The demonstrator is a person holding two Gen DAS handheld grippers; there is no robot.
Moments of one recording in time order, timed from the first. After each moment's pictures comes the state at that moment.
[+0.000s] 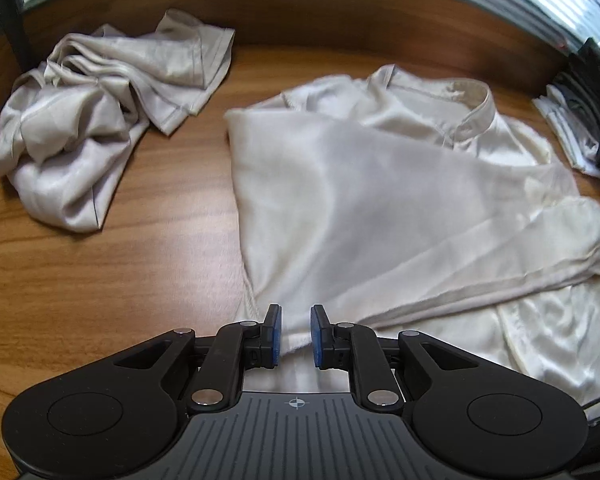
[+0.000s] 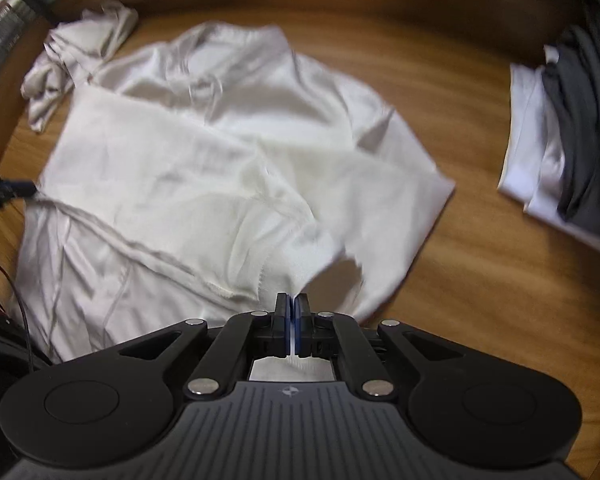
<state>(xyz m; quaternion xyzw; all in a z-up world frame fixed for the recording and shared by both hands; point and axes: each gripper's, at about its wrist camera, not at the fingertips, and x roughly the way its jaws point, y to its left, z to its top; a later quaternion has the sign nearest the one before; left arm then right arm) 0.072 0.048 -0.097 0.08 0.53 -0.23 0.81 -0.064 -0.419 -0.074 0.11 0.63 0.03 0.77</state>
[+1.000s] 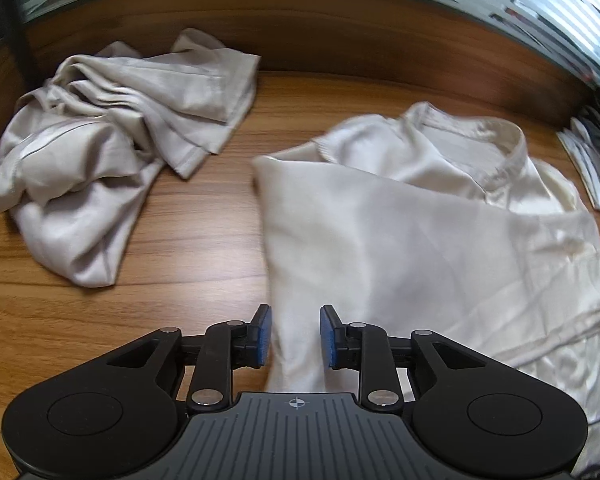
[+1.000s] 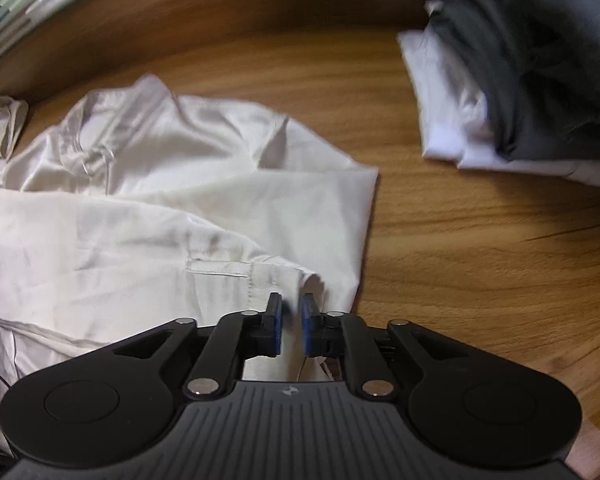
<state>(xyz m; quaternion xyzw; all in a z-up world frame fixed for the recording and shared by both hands) 0.121 0.049 -0.098 0.06 0.53 -0.20 0.82 -0.069 -0.425 -0.086 0.18 0.56 -0.14 0.79</state>
